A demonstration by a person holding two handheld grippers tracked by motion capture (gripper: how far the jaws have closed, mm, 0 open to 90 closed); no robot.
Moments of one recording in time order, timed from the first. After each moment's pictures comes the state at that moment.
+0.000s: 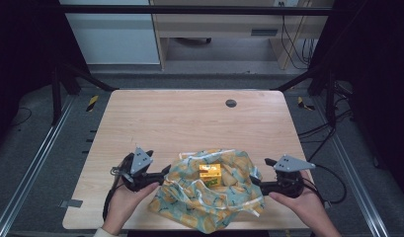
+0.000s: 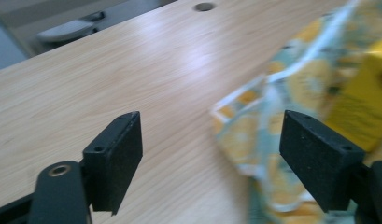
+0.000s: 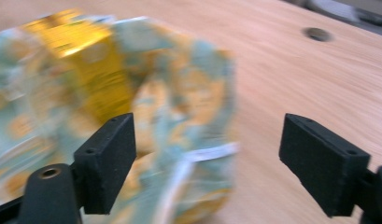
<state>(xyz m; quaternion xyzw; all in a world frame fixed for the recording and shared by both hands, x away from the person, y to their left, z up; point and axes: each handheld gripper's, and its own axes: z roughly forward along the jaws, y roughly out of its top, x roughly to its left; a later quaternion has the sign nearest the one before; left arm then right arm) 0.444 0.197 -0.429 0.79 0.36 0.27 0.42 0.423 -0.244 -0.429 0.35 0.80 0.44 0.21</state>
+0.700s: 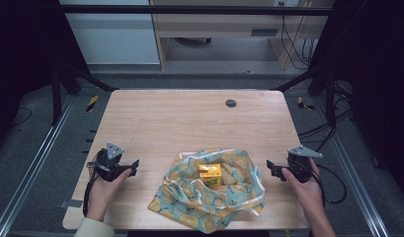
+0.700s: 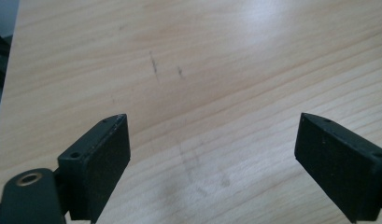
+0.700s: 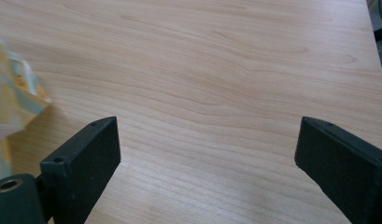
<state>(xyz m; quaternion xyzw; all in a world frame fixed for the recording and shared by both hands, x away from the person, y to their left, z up) 0.484 0.281 -0.475 0.77 0.49 0.28 0.31 0.477 -0.297 -0.482 0.53 0.72 0.38 0.25</state>
